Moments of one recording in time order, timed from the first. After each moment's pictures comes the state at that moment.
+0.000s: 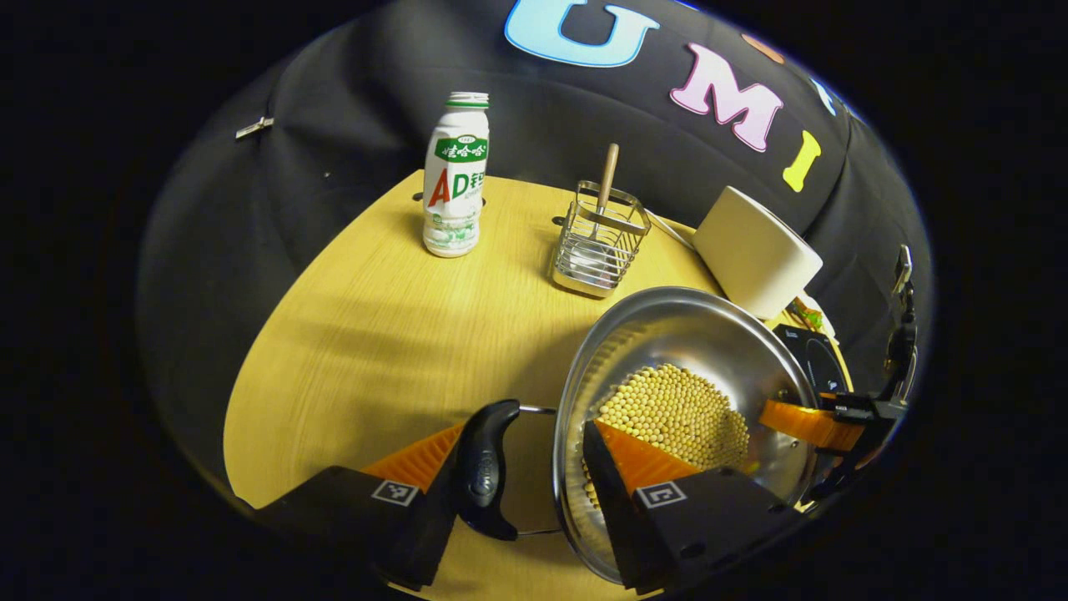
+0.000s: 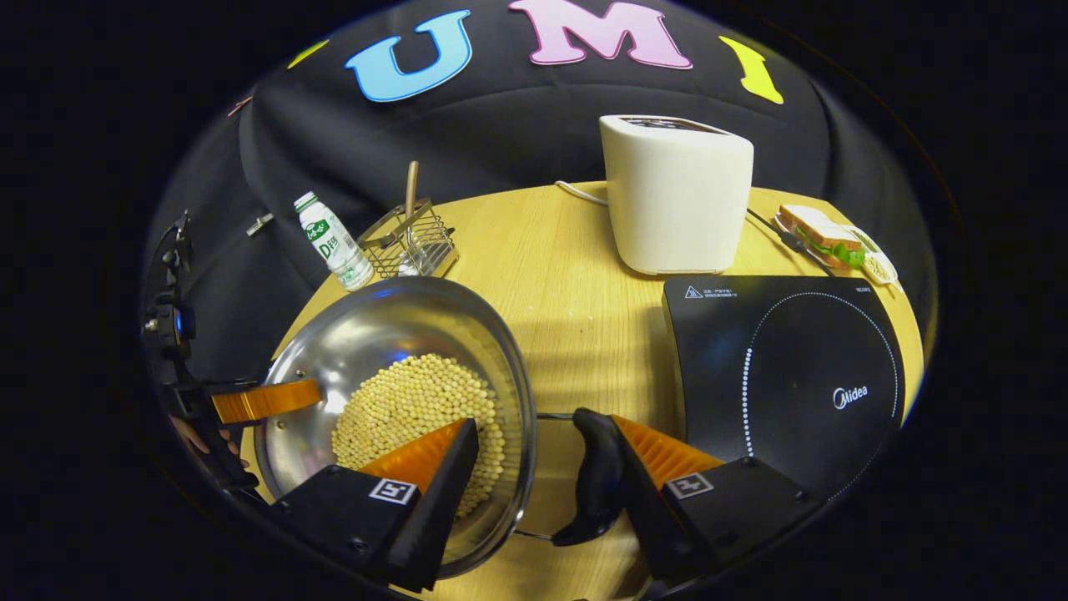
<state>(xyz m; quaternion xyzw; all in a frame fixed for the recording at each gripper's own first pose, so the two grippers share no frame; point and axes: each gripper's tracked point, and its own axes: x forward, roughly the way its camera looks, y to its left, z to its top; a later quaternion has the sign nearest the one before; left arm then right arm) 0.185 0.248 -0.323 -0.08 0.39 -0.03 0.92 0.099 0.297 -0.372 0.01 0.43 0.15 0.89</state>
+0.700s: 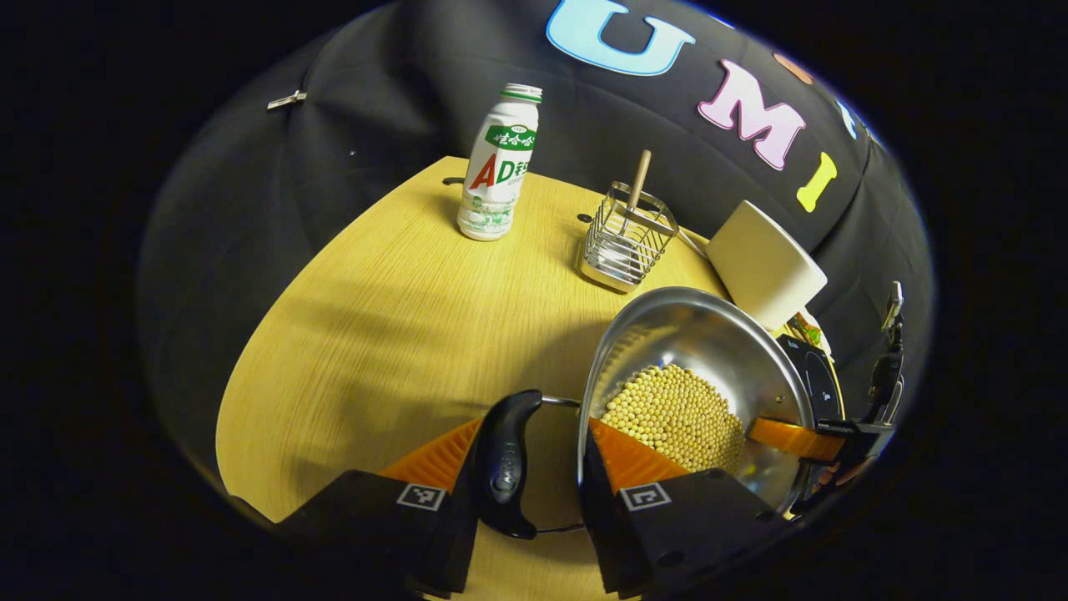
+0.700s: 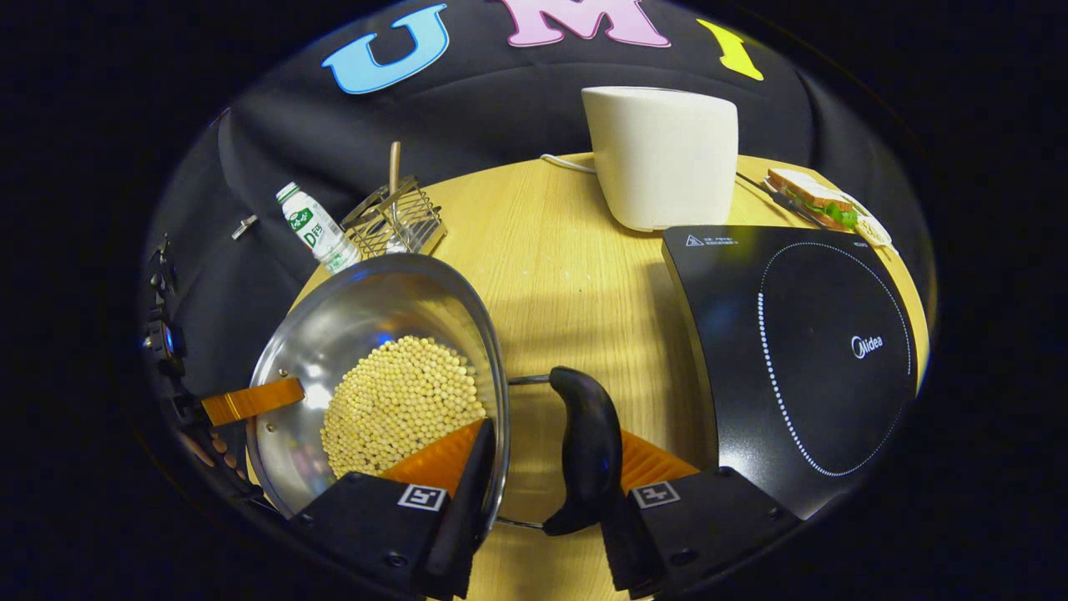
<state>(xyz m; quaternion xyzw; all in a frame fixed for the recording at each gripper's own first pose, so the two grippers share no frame) 0.167 0.260 -0.327 -0.13 0.38 -0.03 0.91 0.080 0.298 -0.394 0.03 0.47 0.12 0.87</state>
